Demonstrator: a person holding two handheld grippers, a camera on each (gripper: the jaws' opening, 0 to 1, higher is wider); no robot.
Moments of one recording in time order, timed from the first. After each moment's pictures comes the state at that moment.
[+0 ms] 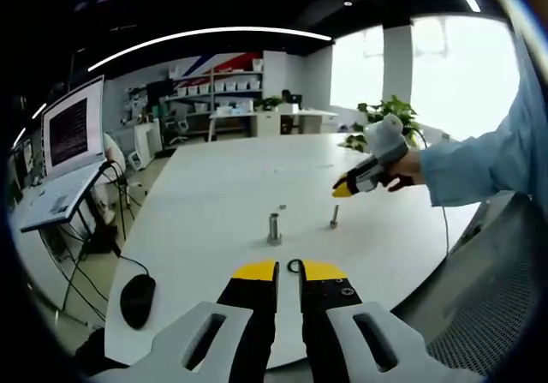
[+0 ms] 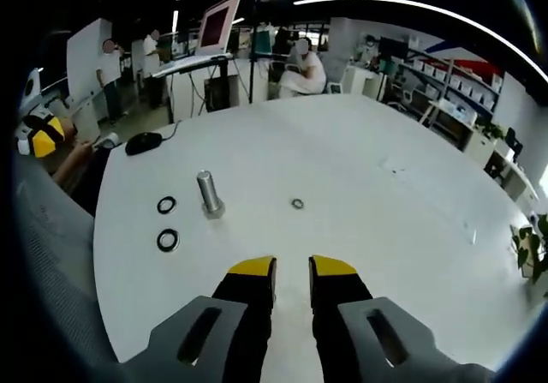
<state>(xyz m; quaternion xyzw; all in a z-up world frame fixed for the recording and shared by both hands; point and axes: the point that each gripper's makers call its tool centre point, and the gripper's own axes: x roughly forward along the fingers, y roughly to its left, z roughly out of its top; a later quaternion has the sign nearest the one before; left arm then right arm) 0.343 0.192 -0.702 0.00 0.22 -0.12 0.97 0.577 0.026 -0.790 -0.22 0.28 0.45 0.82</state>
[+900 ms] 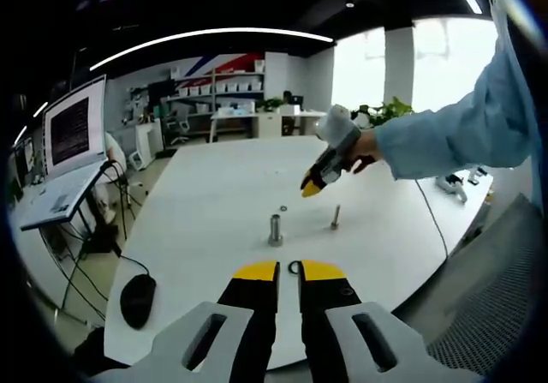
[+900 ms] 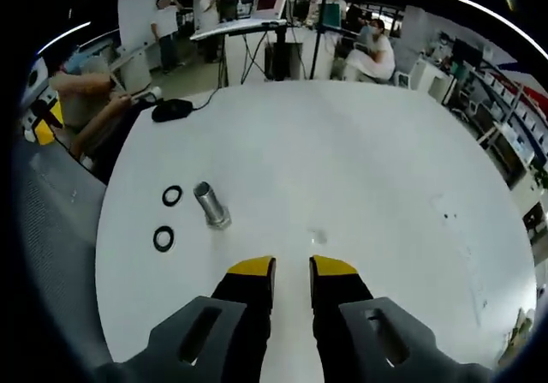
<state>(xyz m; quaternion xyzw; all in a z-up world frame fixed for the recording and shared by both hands) 0.344 0.193 -0.702 0.00 0.22 -0.12 0.97 0.605 0.093 -0.812 -0.34 0.32 0.57 0.68</state>
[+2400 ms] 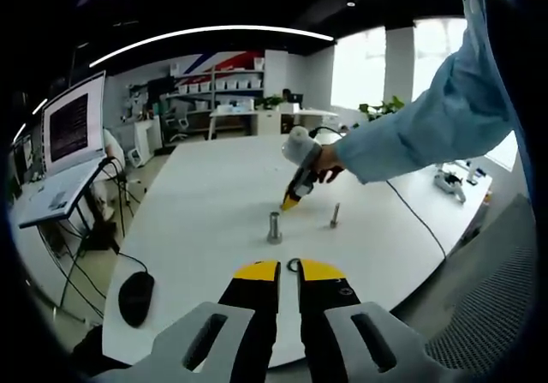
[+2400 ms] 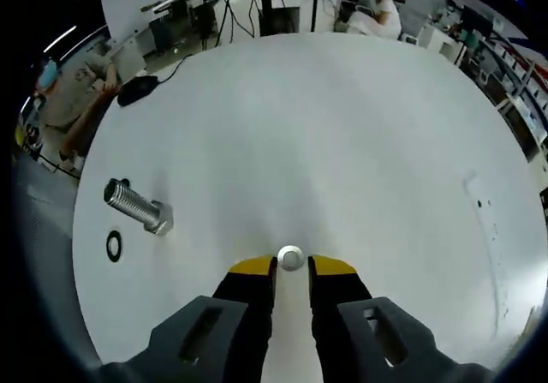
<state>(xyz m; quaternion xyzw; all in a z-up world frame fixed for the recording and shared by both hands) 0.344 0.193 -0.705 0.00 0.22 -0.12 0.97 0.647 0.114 -0.875 -0.32 0.40 0.54 0.67</state>
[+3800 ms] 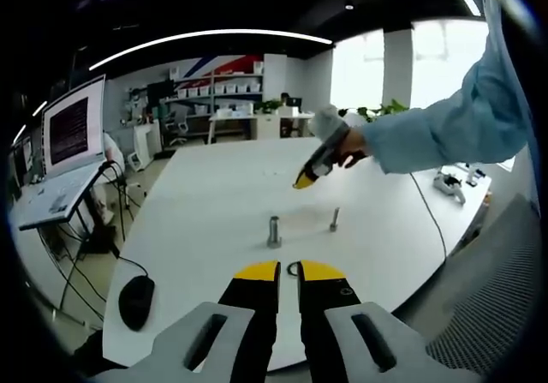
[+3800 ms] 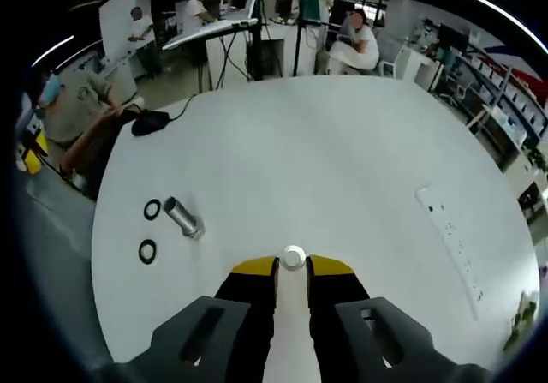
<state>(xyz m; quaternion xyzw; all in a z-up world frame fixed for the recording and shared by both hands) 0.345 0.194 -0.701 0.00 0.21 -0.12 0.97 0.634 0.085 -0.792 -0.29 0.33 0.53 0.72</state>
